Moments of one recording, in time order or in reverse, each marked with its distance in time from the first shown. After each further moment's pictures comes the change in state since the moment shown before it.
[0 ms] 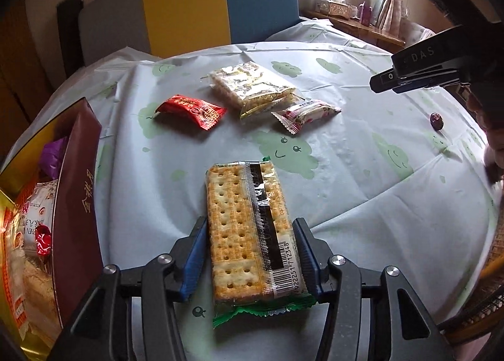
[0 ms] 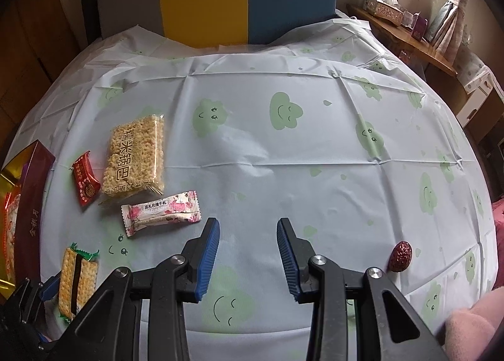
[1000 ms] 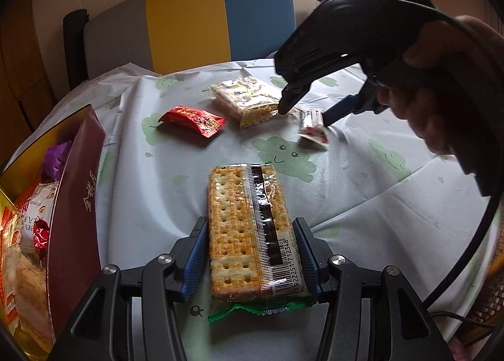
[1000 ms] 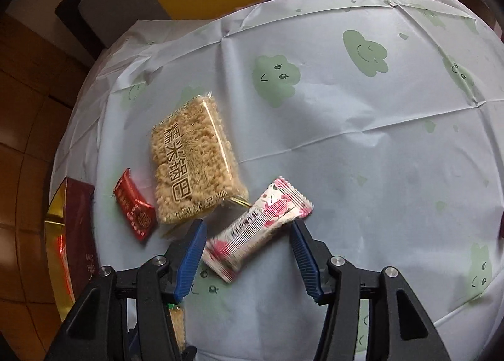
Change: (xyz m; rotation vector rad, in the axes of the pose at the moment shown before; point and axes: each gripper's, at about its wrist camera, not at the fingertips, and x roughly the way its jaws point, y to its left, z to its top) left arm -0.006 0.003 -0.014 0.003 -0.098 -0.007; right arm 0.063 0.039 0.023 0.237 0.196 0.271
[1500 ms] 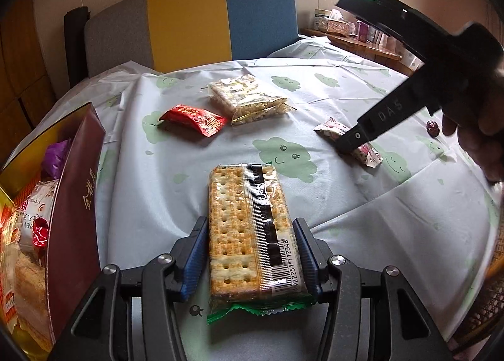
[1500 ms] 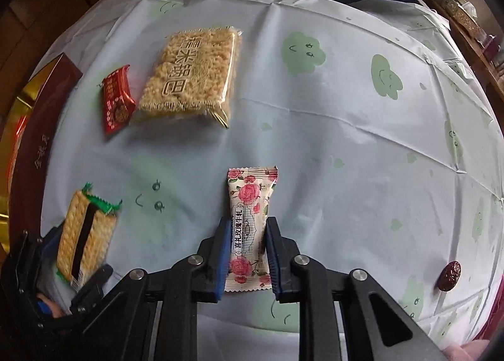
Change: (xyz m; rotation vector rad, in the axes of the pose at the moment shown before) left arm 0.000 -0.001 0.002 -0.009 0.013 0.000; right arm -0.008 0.004 -0.039 -0.459 0.106 -0.191
